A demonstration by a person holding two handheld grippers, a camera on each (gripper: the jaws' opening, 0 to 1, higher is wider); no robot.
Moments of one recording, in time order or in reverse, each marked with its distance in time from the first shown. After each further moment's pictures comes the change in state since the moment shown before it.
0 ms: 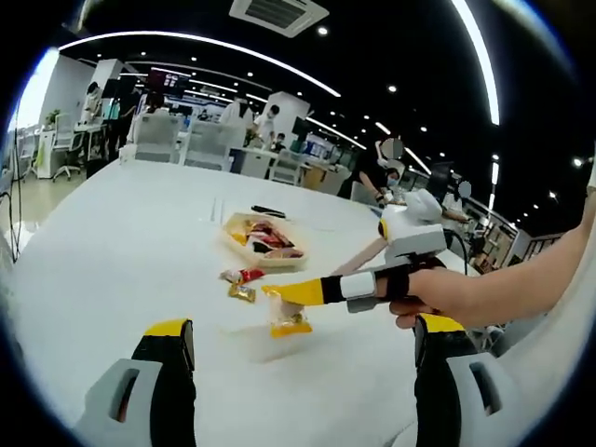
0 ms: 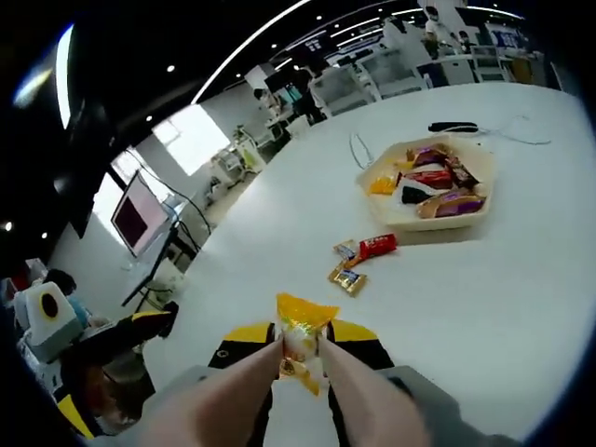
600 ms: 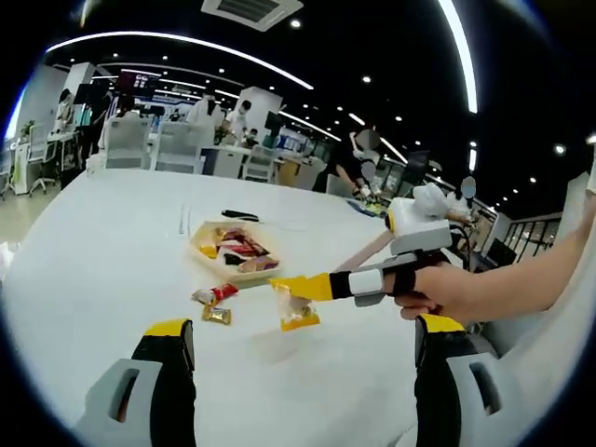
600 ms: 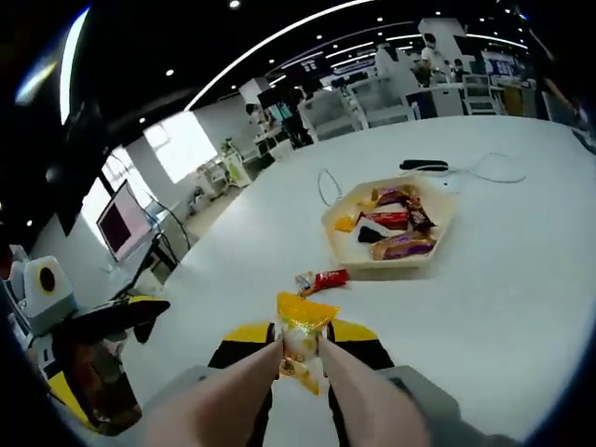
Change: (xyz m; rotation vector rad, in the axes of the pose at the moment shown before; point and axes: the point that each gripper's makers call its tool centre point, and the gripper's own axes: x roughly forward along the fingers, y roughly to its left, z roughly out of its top) left arm 0.027 -0.013 0.021 0.070 0.035 -0.111; right arm -0.030 -0.028 0.029 -0.067 -0.081 -0.094
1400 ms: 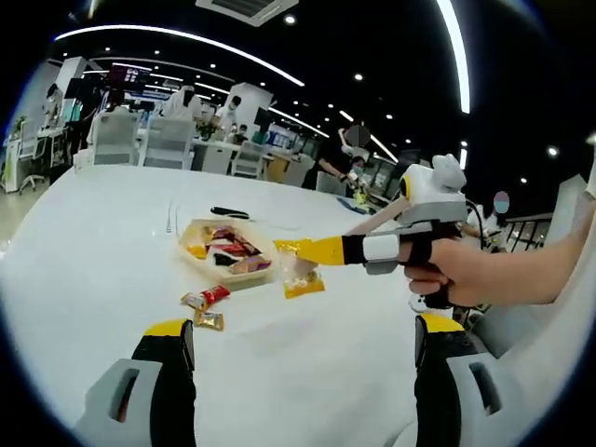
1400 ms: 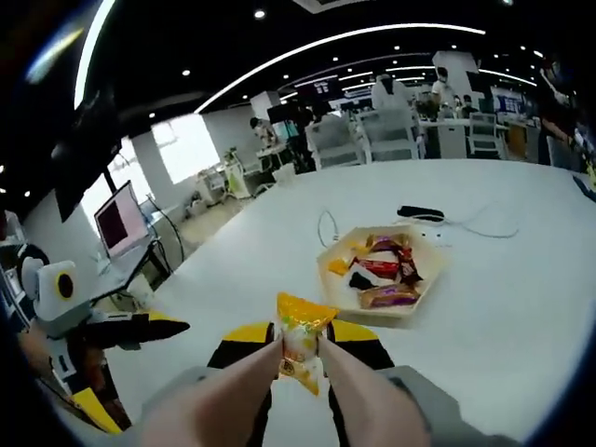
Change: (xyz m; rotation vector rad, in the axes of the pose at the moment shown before) left arm 0.017 0.004 0.001 -0.013 0.017 -0.053; right arm -0.015 0.002 0.051 -0.152 -0.092 -0.037
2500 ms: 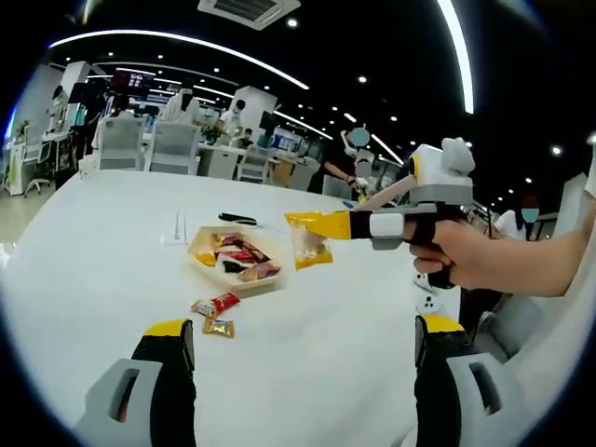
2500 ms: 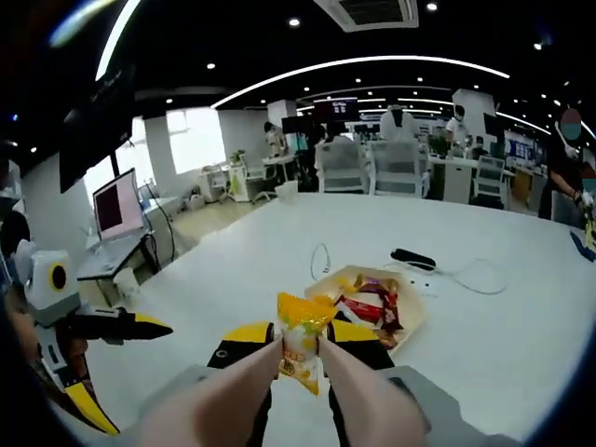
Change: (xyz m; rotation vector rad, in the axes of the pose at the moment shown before) left arm -0.004 0.008 0.008 0.003 -0.023 0.035; right arm 0.000 -0.010 0.041 -0.142 -0.057 -0.041
